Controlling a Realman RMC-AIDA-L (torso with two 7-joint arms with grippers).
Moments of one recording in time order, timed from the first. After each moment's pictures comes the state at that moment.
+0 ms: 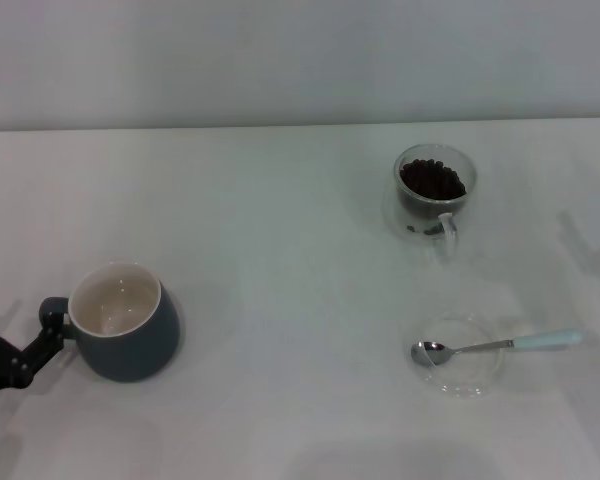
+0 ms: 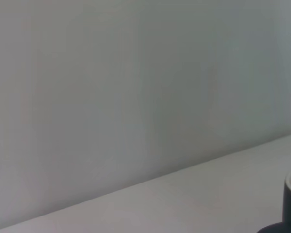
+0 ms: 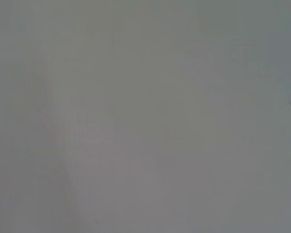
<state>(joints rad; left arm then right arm) -0.31 -2.08 2.71 -0.02 -0.89 1.24 -0.15 0.37 2.02 -0.83 0.03 -0.67 -1.38 0.57</state>
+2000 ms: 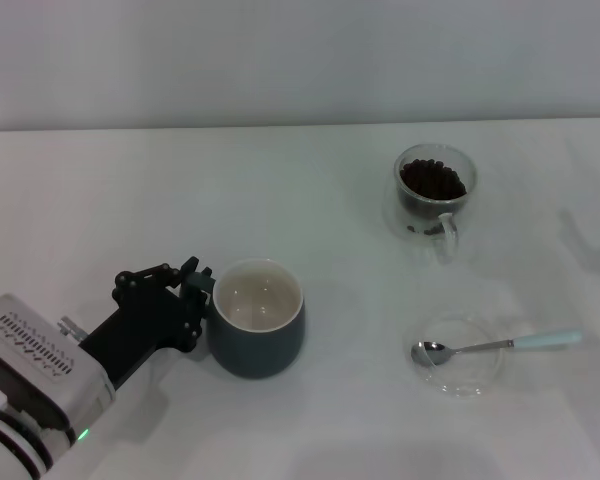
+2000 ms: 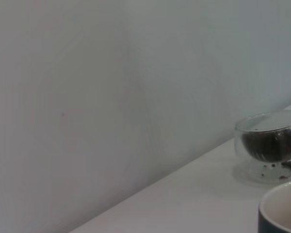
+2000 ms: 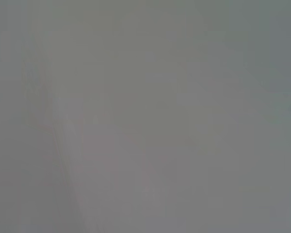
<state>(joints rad) -0.45 -2.09 2.71 0.26 -0.75 1.01 0.04 0.36 2.01 -0.83 0.03 -0.67 -1.38 0.57</state>
